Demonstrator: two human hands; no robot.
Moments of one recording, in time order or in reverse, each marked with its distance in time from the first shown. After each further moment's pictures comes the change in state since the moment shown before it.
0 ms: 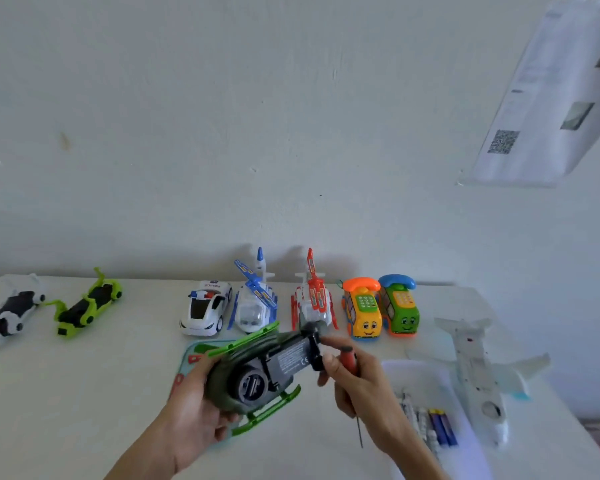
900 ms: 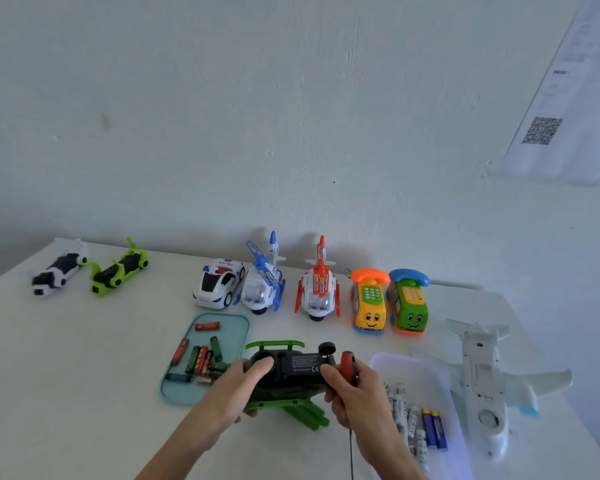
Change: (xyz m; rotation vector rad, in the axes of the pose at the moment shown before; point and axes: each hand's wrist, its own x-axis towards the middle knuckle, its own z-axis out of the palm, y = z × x) left_hand -0.003 -0.048 0.056 0.607 0.250 0.198; right_hand -0.012 0.034 -0.033 0.012 0.054 0.234
